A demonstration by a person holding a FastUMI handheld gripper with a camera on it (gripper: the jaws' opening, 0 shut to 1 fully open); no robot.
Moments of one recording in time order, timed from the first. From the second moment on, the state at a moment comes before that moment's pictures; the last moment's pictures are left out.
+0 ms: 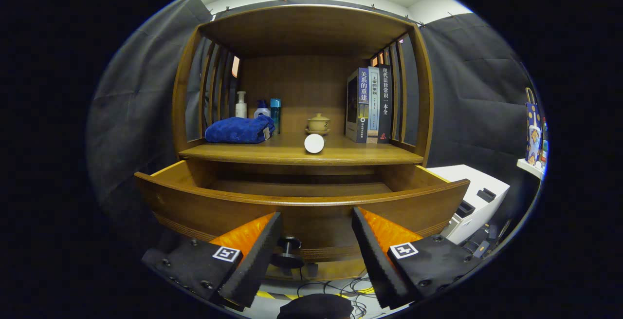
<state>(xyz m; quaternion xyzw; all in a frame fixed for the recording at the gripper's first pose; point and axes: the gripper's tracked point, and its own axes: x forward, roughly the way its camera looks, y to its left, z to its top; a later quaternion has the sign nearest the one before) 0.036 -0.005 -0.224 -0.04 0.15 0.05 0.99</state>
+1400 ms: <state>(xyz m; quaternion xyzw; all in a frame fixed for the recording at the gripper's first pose) 0.145 0.010 -0.239 -0.04 0.16 0.05 0.98</state>
